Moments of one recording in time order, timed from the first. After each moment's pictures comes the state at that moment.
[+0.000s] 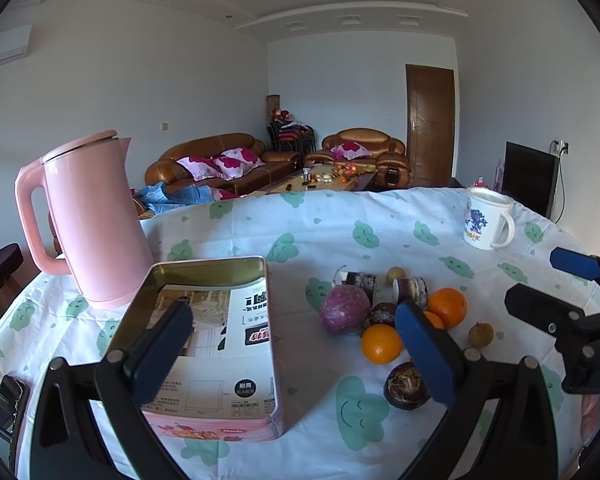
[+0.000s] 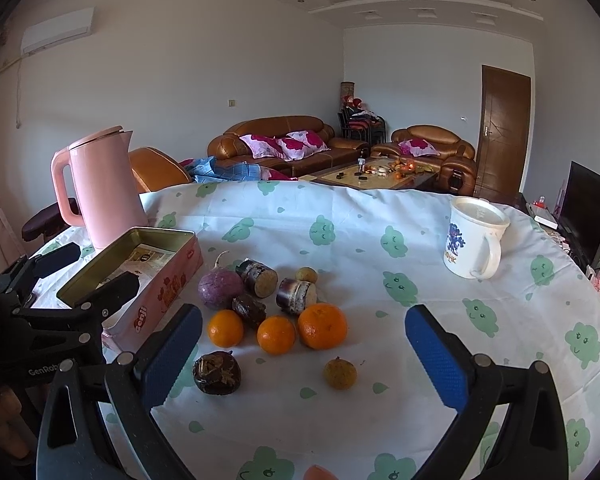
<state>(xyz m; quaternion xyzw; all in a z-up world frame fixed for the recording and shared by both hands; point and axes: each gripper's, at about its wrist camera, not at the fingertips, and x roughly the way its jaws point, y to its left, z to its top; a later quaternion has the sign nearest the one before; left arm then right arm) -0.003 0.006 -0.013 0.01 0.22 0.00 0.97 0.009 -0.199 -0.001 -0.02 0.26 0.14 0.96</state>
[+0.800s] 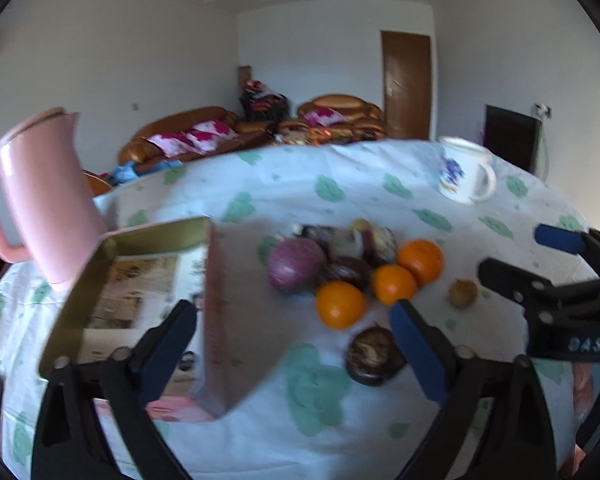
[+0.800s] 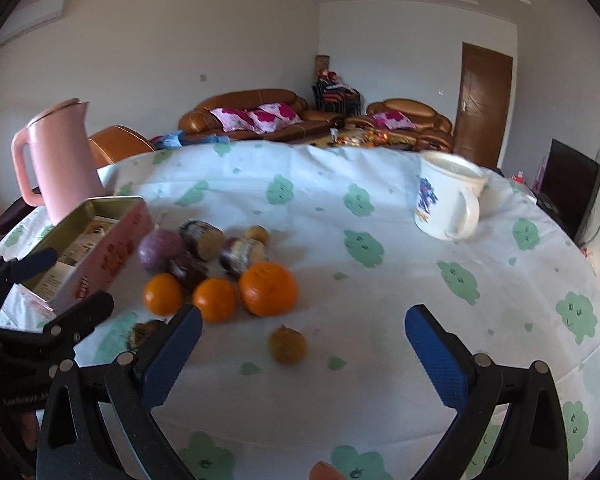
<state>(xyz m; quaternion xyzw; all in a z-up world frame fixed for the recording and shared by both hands) 0.015 -0.038 -0.044 0.04 0.30 -0.05 0.95 0.035 -0.230 -0.041 -0.02 0.31 0.08 0.95</state>
